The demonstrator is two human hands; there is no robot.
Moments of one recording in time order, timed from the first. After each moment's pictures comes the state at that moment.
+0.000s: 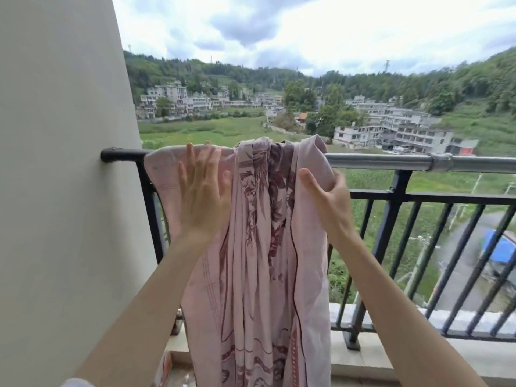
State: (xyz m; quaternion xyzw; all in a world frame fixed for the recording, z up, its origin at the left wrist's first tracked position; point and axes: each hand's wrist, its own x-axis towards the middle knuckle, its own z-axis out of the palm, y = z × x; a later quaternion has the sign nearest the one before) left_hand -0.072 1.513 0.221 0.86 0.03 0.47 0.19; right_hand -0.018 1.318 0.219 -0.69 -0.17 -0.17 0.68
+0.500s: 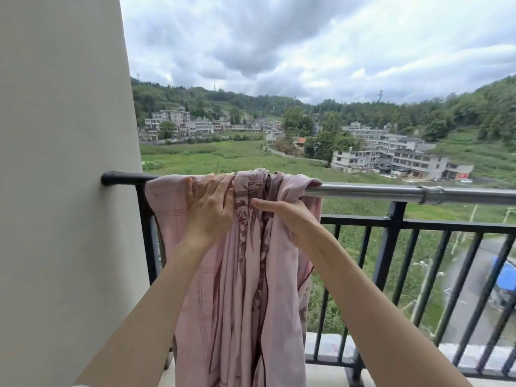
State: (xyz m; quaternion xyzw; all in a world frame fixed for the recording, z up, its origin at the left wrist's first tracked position) left_hand -0.036 1.521 0.236 0.88 0.03 0.44 0.17; right_hand -0.007 1.364 0.259 -0.70 -0.15 0.09 0.69
